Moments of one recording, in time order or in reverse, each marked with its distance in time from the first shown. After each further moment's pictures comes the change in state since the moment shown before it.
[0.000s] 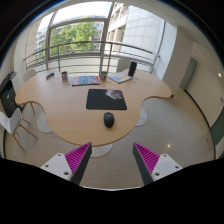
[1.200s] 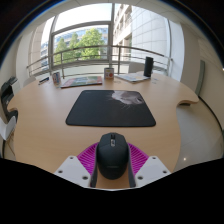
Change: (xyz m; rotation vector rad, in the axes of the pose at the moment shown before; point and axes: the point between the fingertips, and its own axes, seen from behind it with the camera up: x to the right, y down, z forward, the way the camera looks) arm -0.027 -0.053 0.369 0.172 -0.150 0.018
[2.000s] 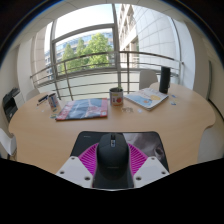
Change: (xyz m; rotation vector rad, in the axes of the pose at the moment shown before) arm -0.019 -0.183 0.130 0.054 -0.125 0.023
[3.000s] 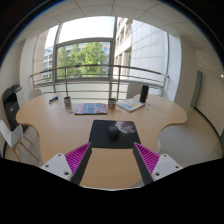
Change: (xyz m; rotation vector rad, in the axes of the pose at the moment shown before) arm -0.051 0.044 -0.328 0.075 0.150 -0.055
